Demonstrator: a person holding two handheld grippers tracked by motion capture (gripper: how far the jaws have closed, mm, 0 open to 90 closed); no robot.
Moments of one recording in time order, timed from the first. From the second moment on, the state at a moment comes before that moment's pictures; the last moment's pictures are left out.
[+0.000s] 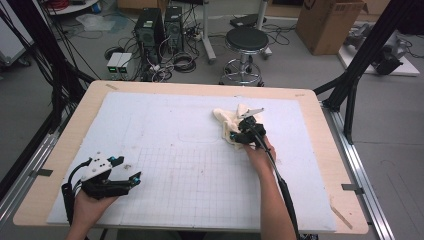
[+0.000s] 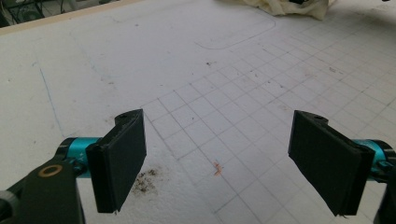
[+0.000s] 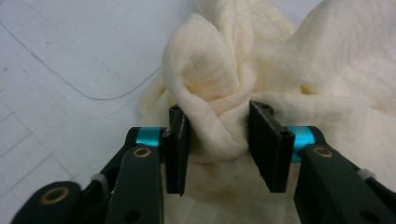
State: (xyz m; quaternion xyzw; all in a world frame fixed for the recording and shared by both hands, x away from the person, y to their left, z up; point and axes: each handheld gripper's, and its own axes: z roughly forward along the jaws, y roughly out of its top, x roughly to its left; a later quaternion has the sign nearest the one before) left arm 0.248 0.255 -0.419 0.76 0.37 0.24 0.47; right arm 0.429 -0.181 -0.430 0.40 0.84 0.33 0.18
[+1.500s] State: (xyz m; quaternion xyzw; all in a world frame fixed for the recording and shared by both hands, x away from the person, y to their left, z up) left arm 0.246 0.257 -0.418 0.76 0.37 0.24 0.47; right arm 0.343 -0.107 -0.353 0.33 0.83 0.44 0.08
